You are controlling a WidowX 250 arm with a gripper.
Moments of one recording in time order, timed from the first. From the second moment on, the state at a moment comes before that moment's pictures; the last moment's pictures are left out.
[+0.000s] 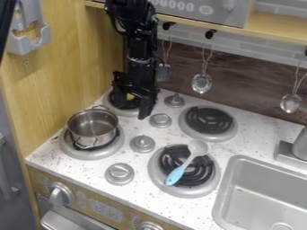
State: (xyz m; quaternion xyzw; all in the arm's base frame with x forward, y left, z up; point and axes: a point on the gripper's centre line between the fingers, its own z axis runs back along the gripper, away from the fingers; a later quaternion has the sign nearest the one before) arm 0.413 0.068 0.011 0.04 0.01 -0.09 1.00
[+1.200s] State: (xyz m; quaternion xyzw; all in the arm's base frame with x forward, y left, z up) arm 0.360 -0.044 -0.020 -0.01 -0.02 -0.15 0.99
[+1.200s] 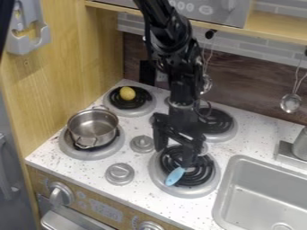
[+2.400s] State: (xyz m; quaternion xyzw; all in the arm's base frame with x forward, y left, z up) arm 0.341 -0.052 -0.069 0.02 0.03 -0.12 0.99
